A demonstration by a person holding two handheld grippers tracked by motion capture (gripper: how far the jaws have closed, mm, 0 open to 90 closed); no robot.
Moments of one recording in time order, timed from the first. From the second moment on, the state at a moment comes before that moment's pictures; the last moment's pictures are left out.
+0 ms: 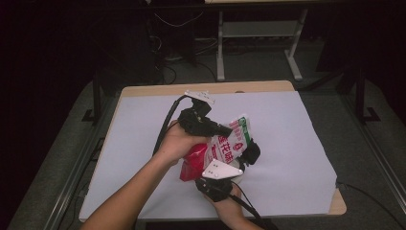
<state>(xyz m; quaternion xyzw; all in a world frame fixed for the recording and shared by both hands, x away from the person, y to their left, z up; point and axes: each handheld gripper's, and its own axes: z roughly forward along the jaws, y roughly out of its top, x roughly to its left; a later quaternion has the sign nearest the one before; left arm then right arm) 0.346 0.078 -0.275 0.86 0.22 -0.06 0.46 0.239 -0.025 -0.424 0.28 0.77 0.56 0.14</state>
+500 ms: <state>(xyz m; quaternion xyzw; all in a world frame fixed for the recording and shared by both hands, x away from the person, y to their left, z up) 0.346 0.077 -0.275 0.86 0.22 -0.06 0.46 0.239 -0.025 -0.424 0.28 0.77 0.56 0.14</state>
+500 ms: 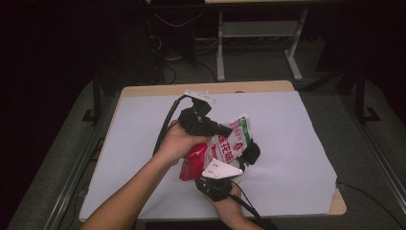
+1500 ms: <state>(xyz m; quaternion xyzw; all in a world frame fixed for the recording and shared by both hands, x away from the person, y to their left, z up) 0.347 0.075 -0.276 0.86 0.22 -0.06 0.46 0.239 -0.023 -0.423 0.28 0.77 0.56 0.14</state>
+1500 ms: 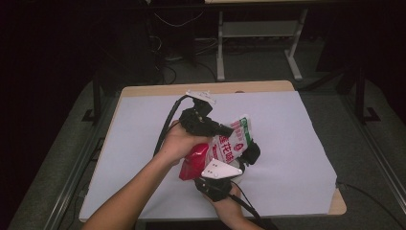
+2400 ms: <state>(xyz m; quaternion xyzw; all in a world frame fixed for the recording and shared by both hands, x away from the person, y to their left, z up) 0.347 0.076 -0.277 0.86 0.22 -0.06 0.46 0.239 -0.023 -0.423 0.28 0.77 0.56 0.14</state>
